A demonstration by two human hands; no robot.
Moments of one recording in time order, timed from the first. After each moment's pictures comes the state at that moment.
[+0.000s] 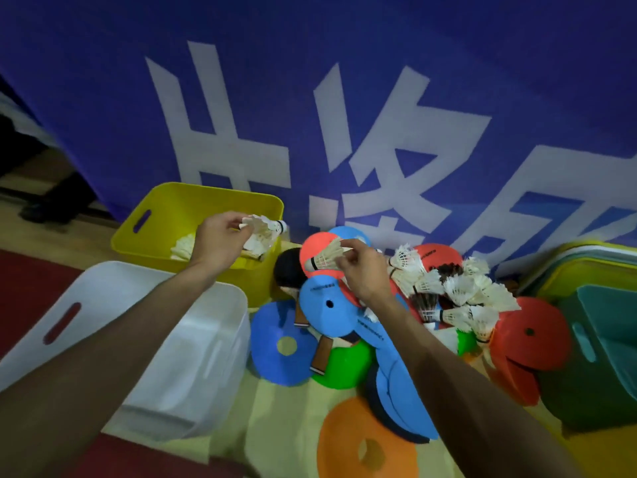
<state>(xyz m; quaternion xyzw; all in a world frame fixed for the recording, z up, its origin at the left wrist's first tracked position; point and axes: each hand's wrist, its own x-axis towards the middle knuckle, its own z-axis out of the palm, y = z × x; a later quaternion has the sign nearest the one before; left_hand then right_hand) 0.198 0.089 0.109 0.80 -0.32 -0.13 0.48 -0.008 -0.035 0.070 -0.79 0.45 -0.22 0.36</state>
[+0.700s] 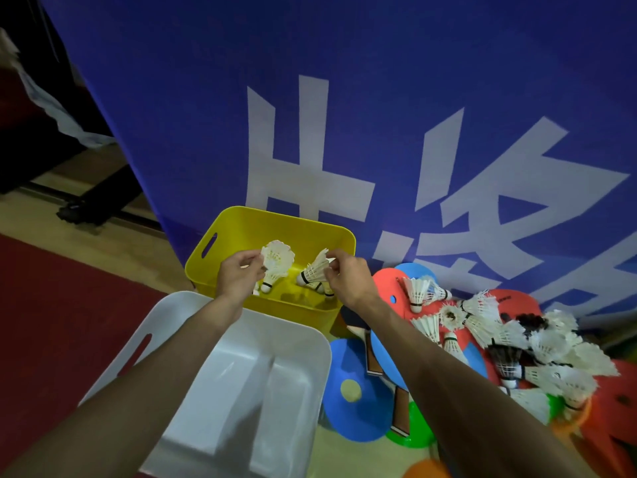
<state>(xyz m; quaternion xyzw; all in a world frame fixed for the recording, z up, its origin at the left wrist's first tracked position) 0.329 0.128 0.055 0.75 -0.13 -0.26 0.59 0.175 0.001 0.072 -0.87 0.38 -0.13 0.30</state>
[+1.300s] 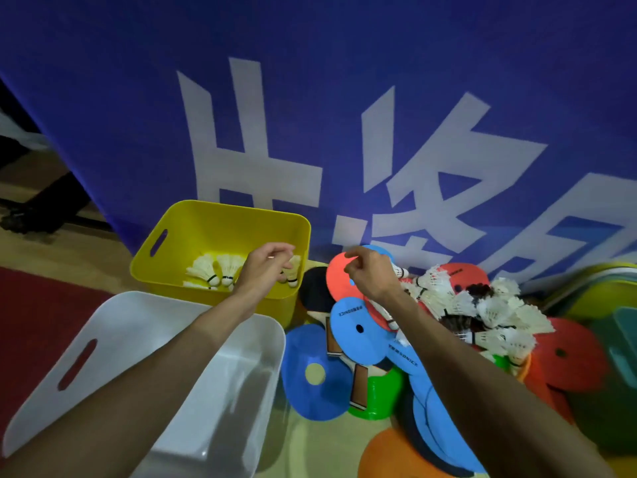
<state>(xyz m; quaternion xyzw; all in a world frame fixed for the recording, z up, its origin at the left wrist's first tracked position) 0.232 0.073 0.075 0.71 -0.27 -0.34 0.56 0.070 -0.053 0.068 -0.82 0.47 -0.13 0.30</state>
